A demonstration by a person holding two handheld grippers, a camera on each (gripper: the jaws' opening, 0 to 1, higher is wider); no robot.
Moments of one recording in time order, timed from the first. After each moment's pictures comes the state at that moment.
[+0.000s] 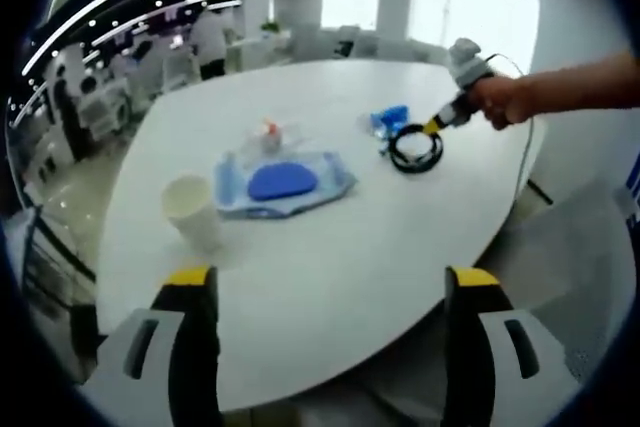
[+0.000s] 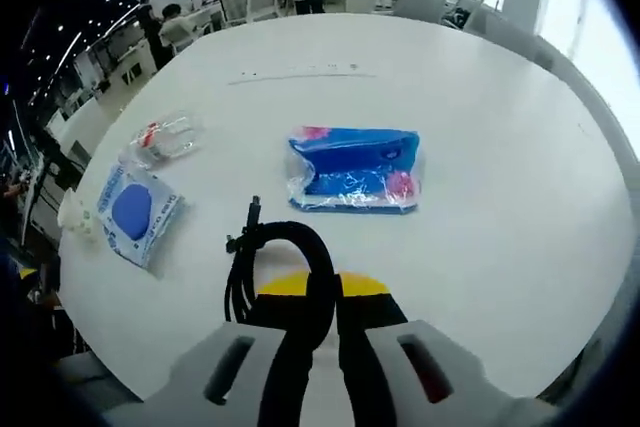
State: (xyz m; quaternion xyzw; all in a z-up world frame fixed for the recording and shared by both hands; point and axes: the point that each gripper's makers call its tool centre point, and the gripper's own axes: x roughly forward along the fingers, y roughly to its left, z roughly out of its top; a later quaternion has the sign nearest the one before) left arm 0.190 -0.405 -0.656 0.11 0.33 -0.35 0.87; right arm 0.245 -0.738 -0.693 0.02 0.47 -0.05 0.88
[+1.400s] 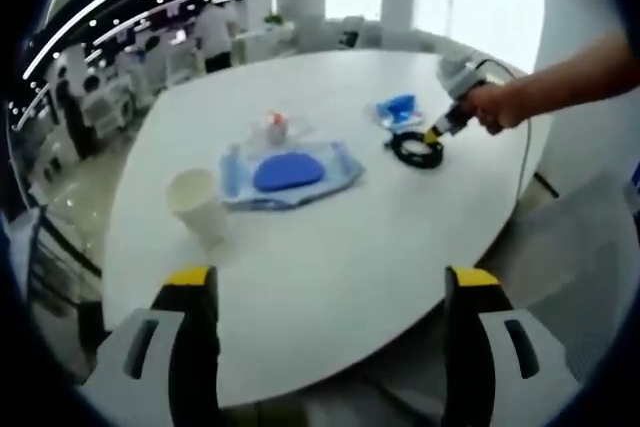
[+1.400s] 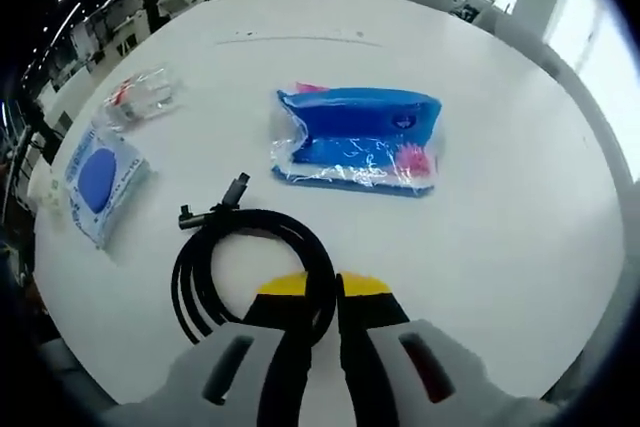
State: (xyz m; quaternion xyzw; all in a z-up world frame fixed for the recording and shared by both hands) left arm 0.191 -0.400 -0.665 0.12 0.34 -0.34 0.87; right arm 0.293 -0.790 -0.783 0.00 0.51 -0.06 0.86
